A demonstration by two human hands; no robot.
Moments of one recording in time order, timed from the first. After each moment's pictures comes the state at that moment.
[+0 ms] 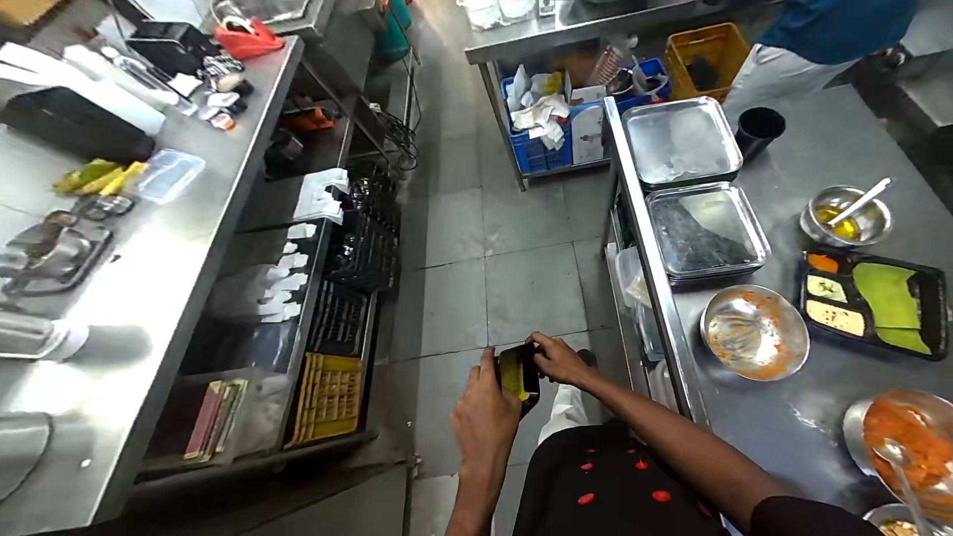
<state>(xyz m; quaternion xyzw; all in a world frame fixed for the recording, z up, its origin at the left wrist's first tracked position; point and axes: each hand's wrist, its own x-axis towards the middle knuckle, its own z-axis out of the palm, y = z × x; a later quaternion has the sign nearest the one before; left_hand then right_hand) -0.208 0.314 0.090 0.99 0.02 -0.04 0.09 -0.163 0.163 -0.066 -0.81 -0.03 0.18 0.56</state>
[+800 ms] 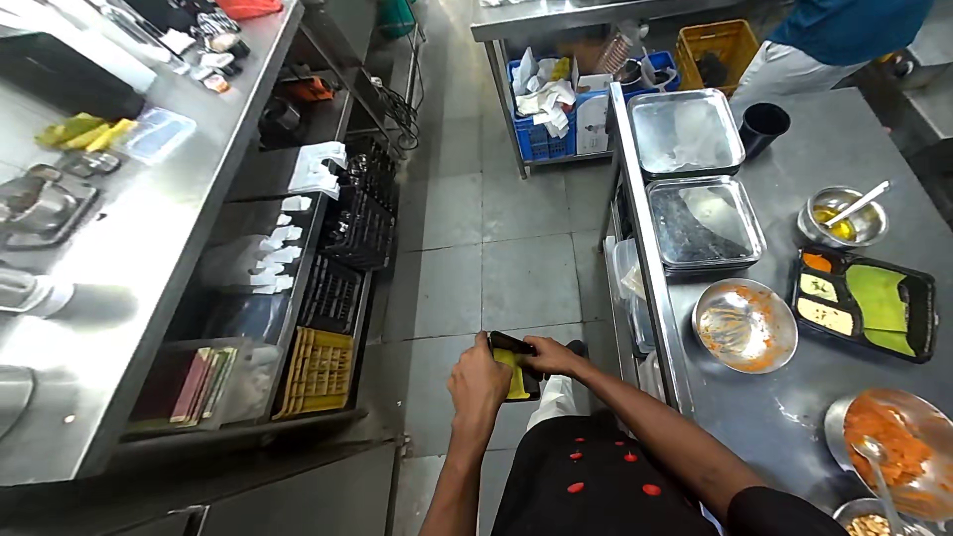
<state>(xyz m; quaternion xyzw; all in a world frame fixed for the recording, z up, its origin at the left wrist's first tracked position) -0.189 0.307 0.079 0.97 0.11 -0.18 0.08 -0.168 0.167 -0.101 -0.76 -0.06 0.33 0.56</state>
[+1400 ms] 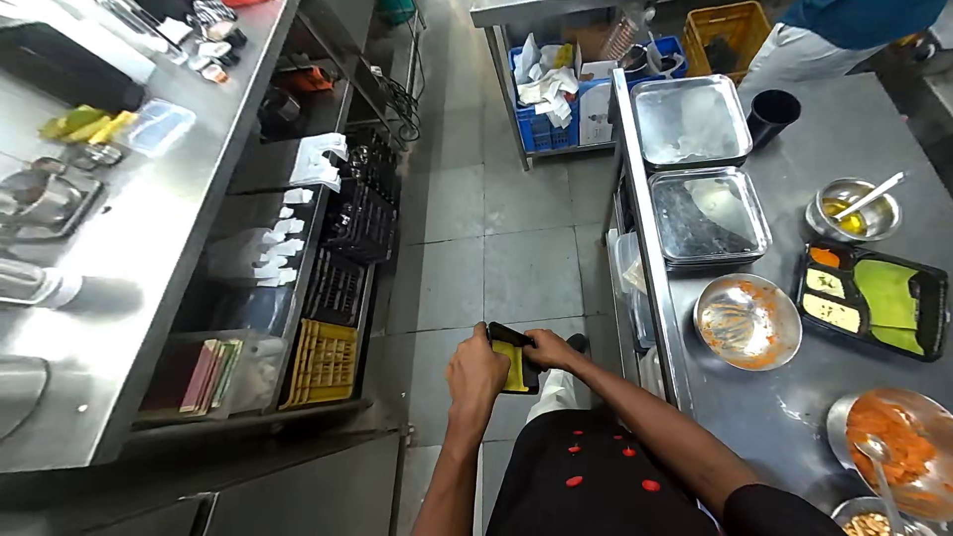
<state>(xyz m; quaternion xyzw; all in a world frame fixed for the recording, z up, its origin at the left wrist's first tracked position) -0.180 0.303 0.083 0.97 0.10 -0.19 0.08 -0.164 0.169 -0.097 -0.80 -0.05 0.30 0.51</state>
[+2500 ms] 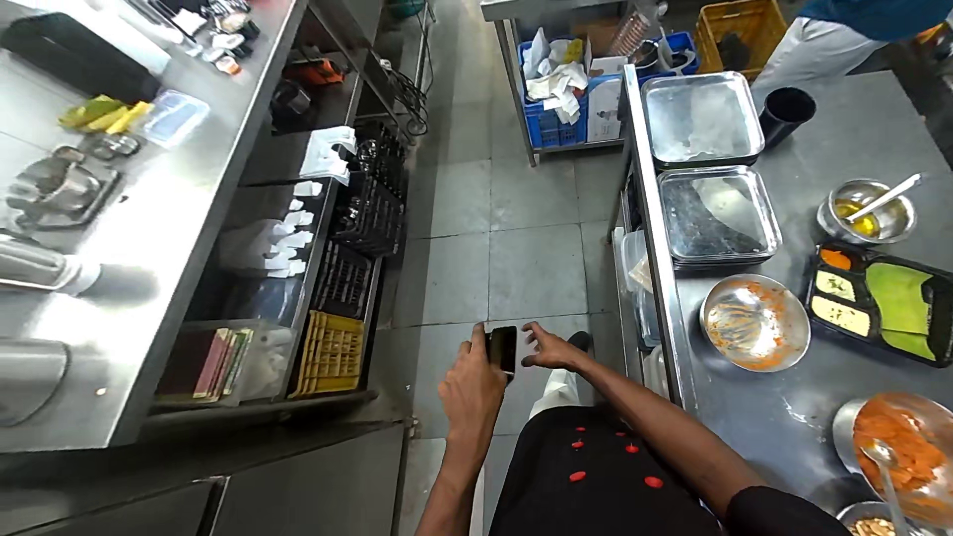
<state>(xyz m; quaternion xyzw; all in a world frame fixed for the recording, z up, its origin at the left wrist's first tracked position) -0.217 0.323 0.073 1.00 0.06 -0.07 0.03 -0.171 0.173 -0.098 -0.80 -0.06 0.31 0.51</state>
